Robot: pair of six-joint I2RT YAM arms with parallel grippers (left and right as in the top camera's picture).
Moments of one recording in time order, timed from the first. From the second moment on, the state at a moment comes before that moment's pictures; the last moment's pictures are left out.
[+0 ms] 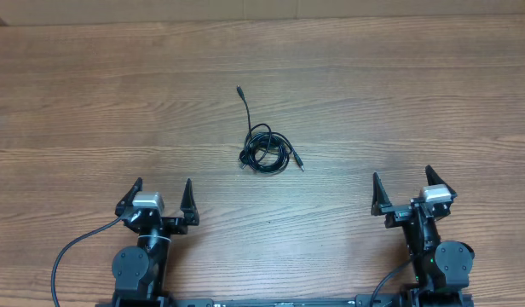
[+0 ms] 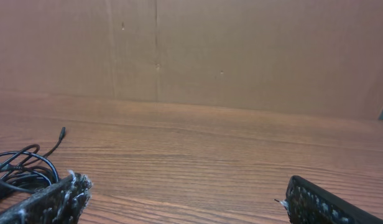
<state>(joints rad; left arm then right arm) -0.07 0.01 0.01 -0.08 0.00 -0.10 0.01 0.01 0.02 -0.03 -0.11 -0.04</state>
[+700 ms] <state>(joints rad) -0.07 0.02 0.01 -0.08 0.00 -0.11 0.01 0.01 0.02 -0.03 -0.11 -0.04</state>
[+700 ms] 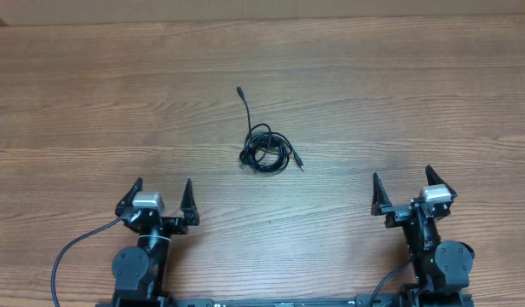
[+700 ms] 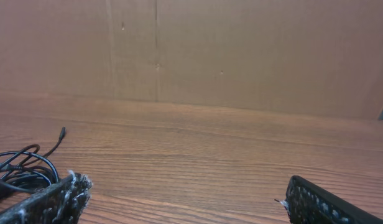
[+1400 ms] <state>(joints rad) -0.07 0.13 0.41 0.04 0.30 -0.51 0.01 0.01 0.02 -0.03 -0.11 -0.04</state>
